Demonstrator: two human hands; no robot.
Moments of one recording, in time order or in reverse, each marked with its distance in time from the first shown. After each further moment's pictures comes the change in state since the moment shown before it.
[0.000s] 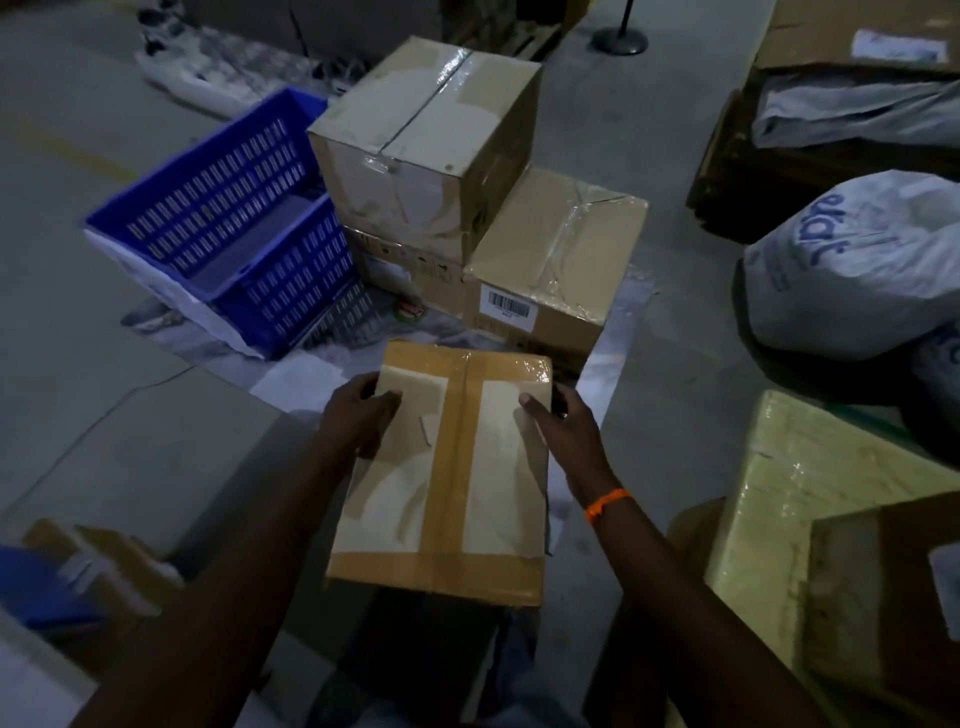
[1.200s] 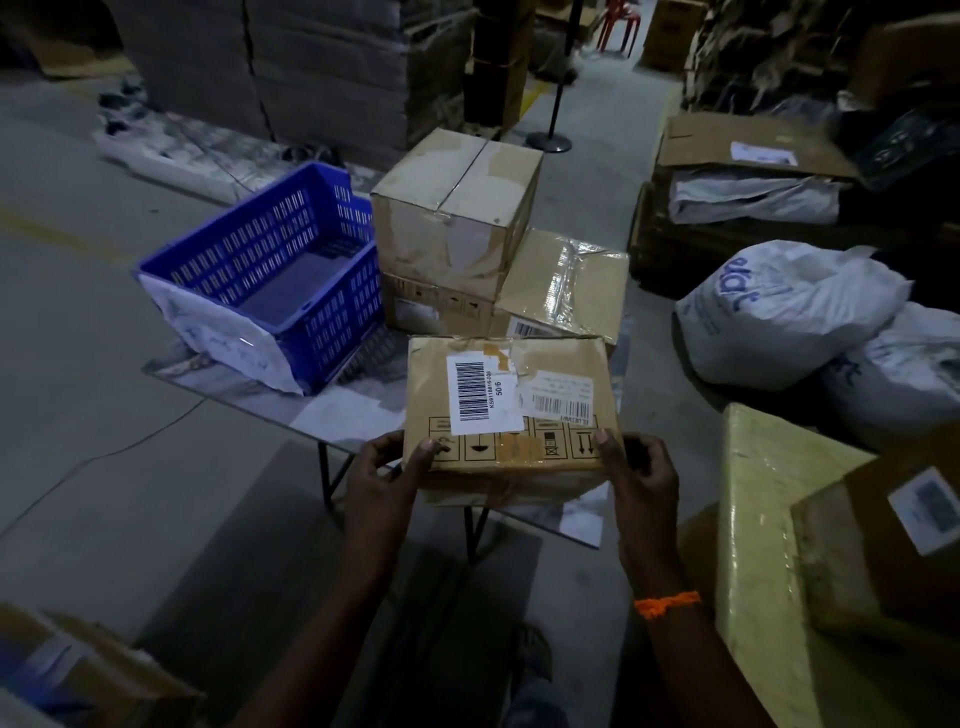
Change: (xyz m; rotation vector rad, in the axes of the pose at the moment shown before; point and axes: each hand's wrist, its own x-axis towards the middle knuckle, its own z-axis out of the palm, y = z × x) left_hand -0.128 -0.040 -0.086 -0.482 0.003 0.146; right_hand -0.175 -0.053 0.047 0.173 0.471 -0.248
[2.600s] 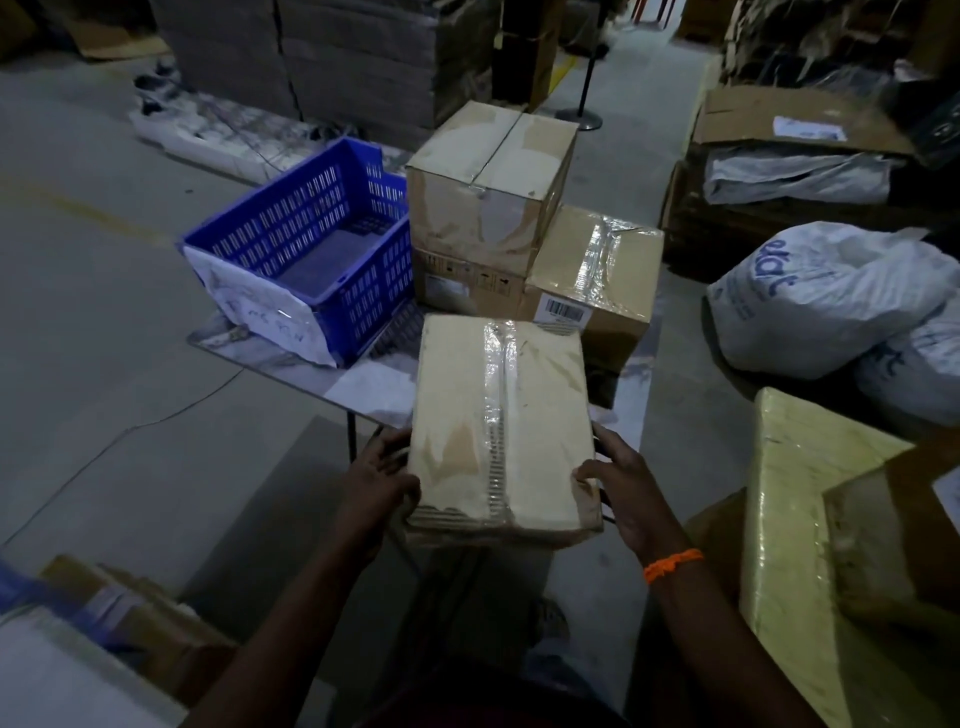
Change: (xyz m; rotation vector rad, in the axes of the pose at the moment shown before) left_hand 0.014 -0.031 -0.057 0.023 -0.134 -0.156; right_hand -0.003 0.034 0.018 -0.026 -0.456 0.354
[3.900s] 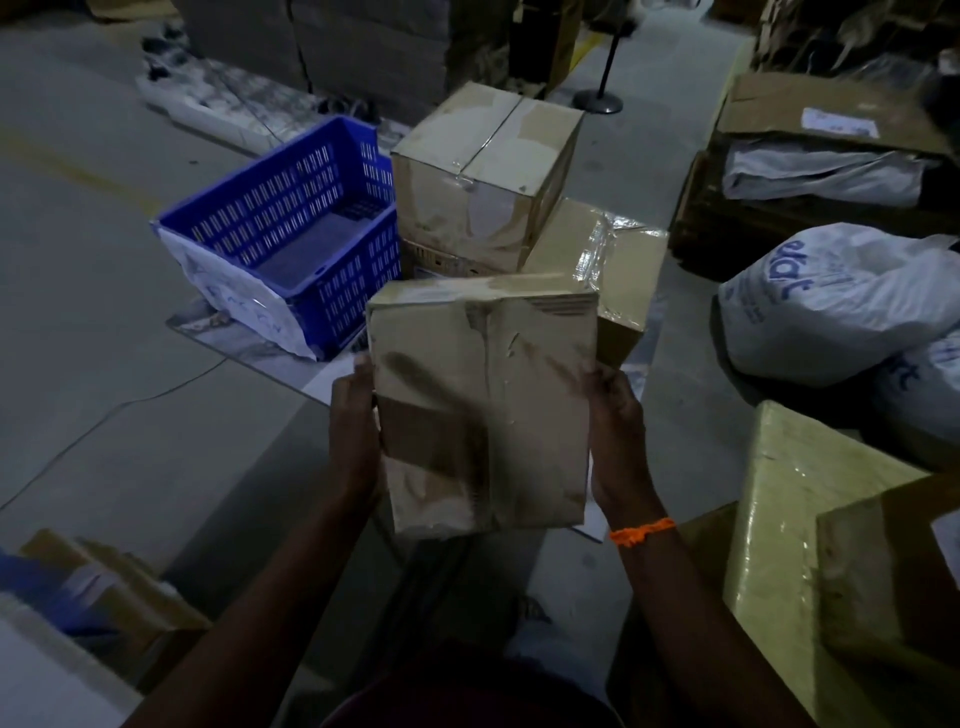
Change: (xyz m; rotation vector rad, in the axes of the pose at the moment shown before) left_hand 0.048 0.053 0.055 -0.264 0.235 0.151; right_hand 0.046 -0.065 0.008 0.162 0.196 -0.299
